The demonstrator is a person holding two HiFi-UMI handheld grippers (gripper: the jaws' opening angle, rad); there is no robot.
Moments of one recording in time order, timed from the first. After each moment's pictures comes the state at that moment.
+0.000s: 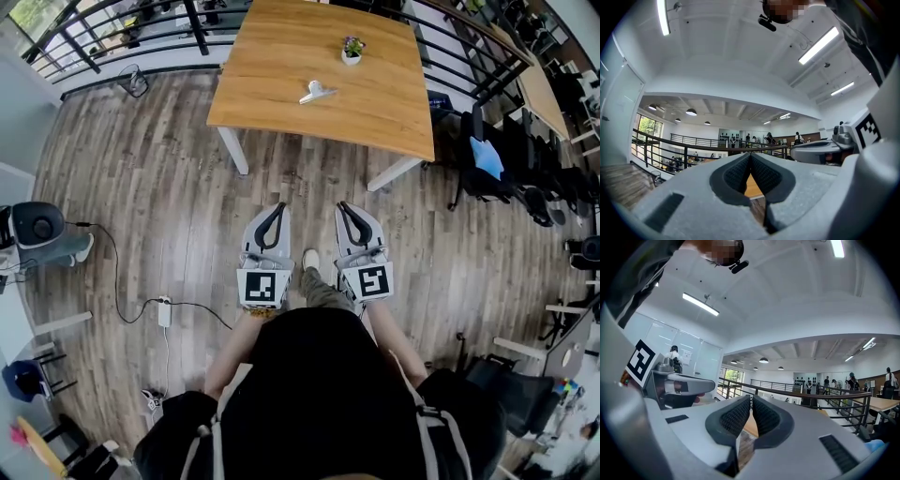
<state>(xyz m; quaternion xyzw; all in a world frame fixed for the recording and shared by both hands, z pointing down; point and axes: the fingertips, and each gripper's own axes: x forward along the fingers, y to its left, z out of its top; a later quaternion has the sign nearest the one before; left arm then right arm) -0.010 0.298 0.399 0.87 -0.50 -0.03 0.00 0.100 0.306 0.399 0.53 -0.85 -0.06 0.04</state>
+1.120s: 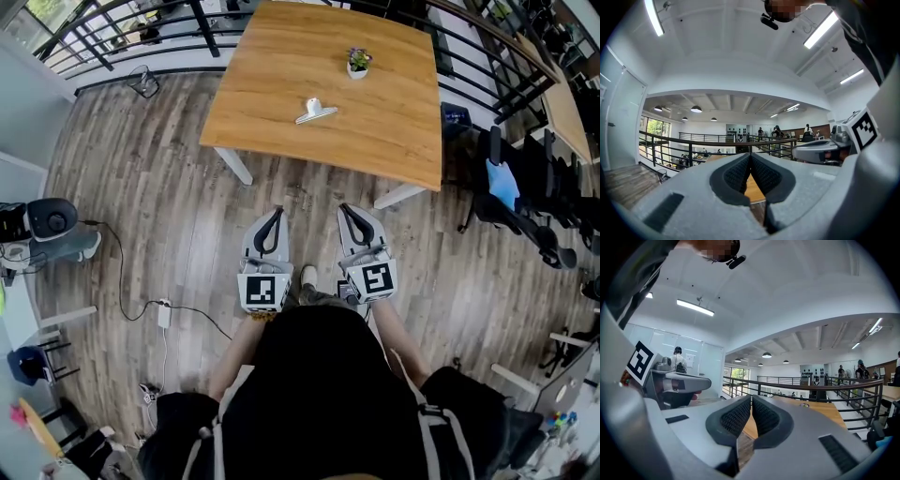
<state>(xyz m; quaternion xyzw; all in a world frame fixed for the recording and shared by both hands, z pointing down) 0.066 0.190 0.422 0.84 -0.54 0.01 -0.01 0.187 0.184 0.430 0.48 -0.87 -0.02 0.04</state>
